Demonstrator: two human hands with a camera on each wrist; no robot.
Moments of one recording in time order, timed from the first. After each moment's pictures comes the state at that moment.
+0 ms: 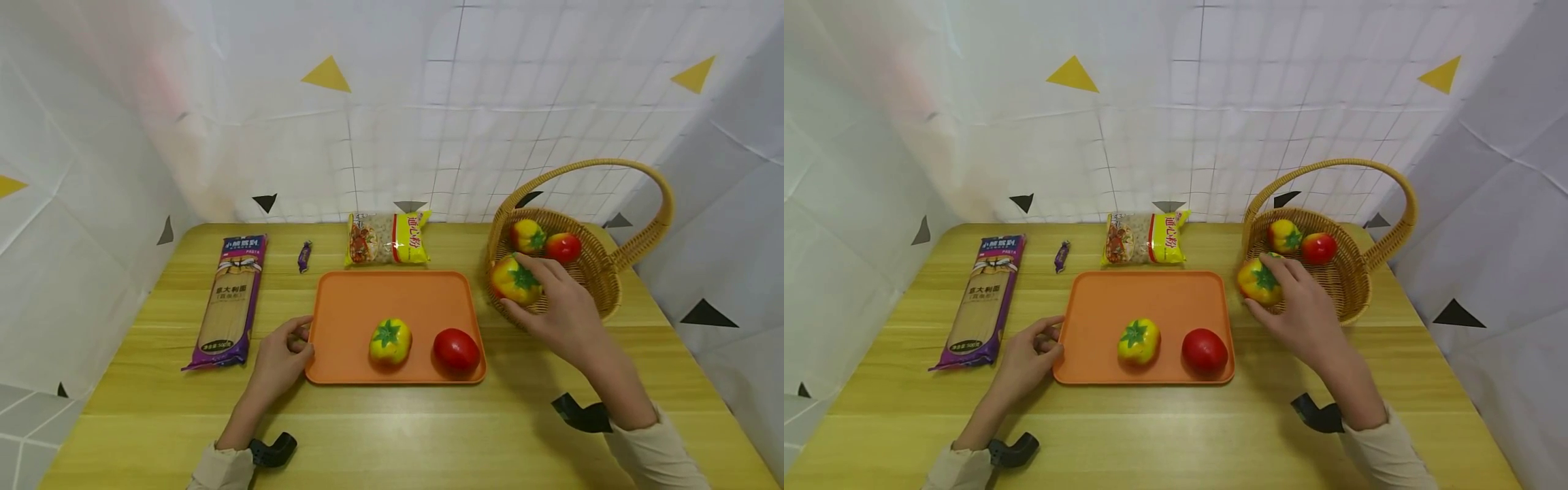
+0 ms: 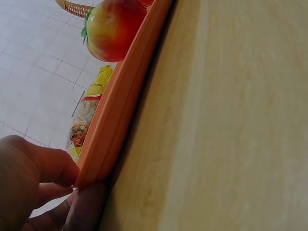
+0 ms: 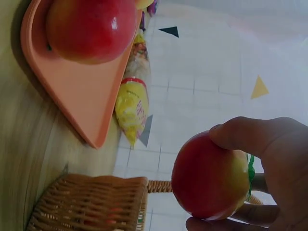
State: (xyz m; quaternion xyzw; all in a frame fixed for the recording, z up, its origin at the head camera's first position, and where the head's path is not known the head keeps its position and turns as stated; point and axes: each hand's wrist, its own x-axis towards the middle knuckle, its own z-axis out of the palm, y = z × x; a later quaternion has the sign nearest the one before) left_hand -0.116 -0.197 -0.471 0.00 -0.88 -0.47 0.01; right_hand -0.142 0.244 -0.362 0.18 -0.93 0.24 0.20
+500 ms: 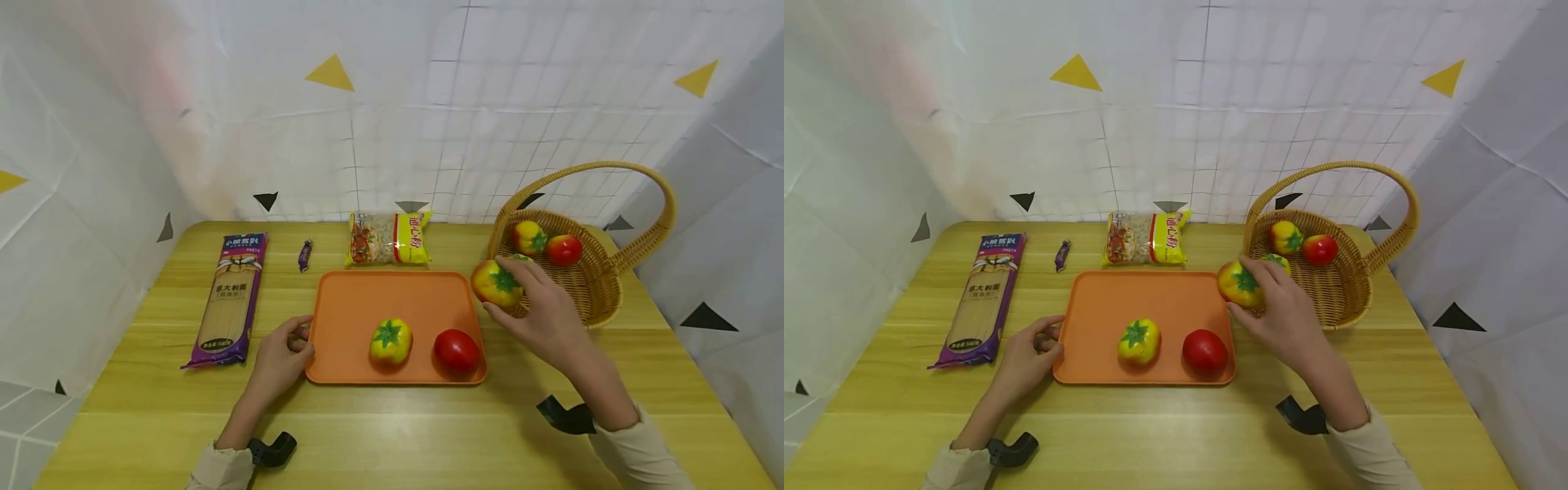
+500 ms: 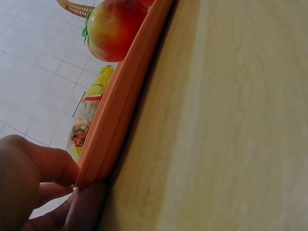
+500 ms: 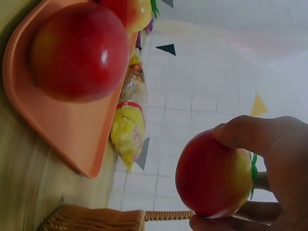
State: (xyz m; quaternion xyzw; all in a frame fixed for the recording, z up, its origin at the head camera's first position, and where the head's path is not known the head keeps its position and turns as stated) left_hand -0.117 -0.197 -0.472 0.01 -0.88 -0.47 0.01; right_hand -0.144 0.222 -0.365 0.22 -0.92 0.25 0.20
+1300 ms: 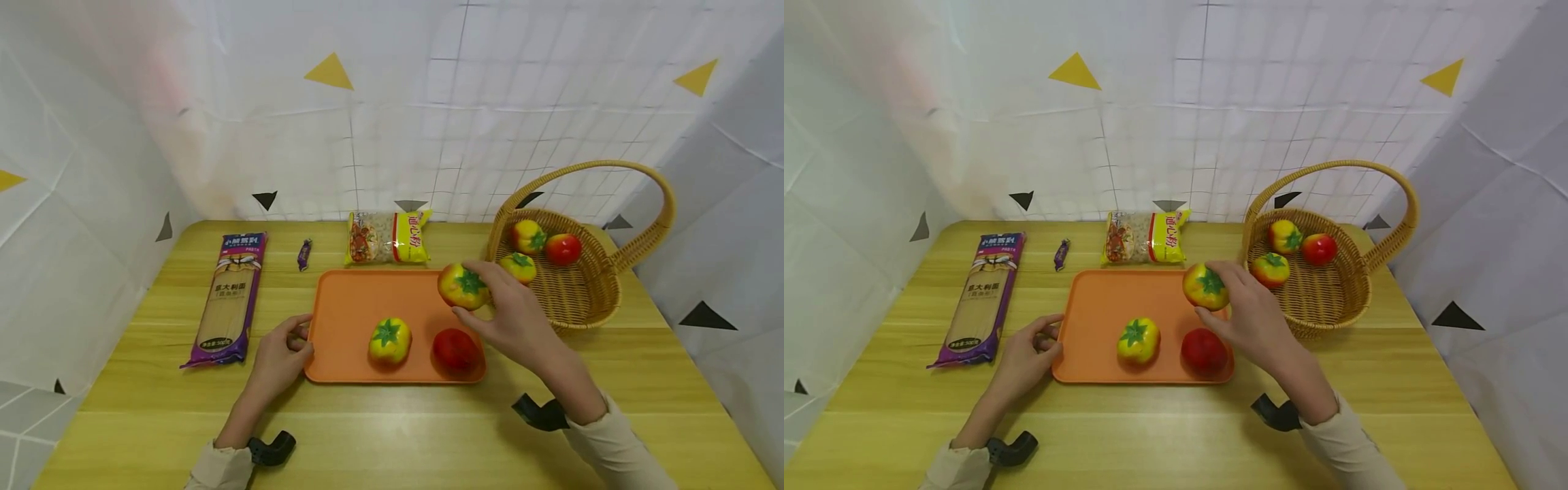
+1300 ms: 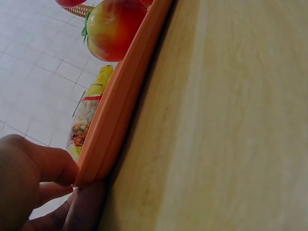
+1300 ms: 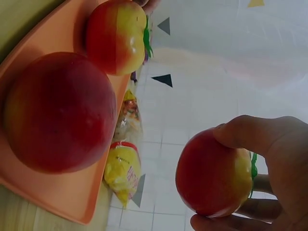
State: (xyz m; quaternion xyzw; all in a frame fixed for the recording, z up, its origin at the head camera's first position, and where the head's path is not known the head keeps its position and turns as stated) left_hand -0.117 -0.196 -0.471 0.01 -0.88 -0.47 0.00; right_hand -0.144 0.185 -0.365 0.26 -0.91 0.27 0.17
